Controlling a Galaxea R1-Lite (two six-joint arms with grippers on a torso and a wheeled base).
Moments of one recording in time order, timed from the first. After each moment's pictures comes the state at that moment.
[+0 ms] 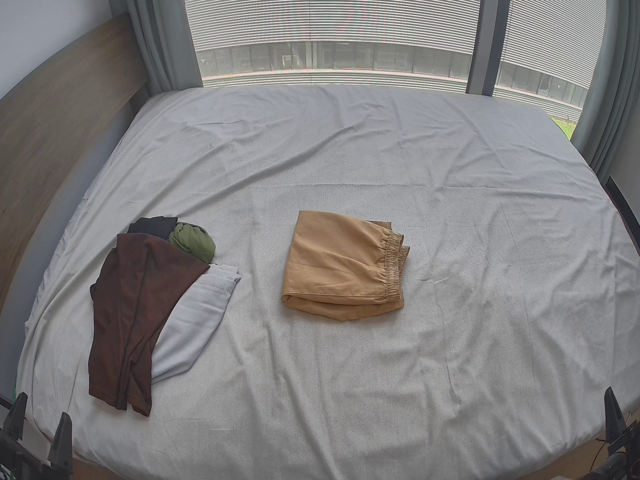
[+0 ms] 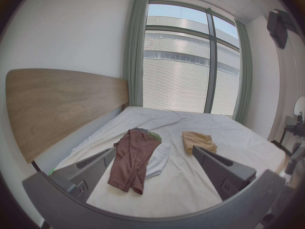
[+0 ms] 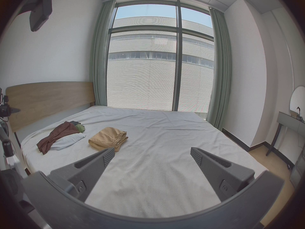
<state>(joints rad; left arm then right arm) -0.01 0.03 -0.02 -0.04 0.02 -0.10 0.00 0.03 -0.02 -0.07 -0.02 -0.06</state>
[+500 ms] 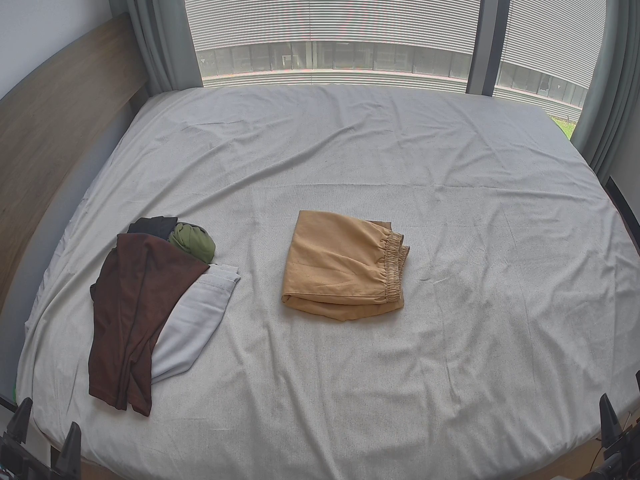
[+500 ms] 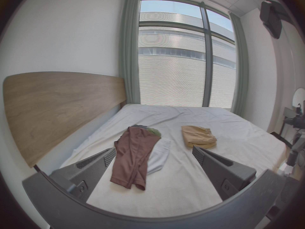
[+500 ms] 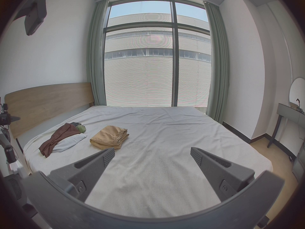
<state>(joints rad) 0.01 0.01 -0.02 0.02 -0.02 -0.04 0.00 0.01 -0.02 0.00 -0.01 -0.01</state>
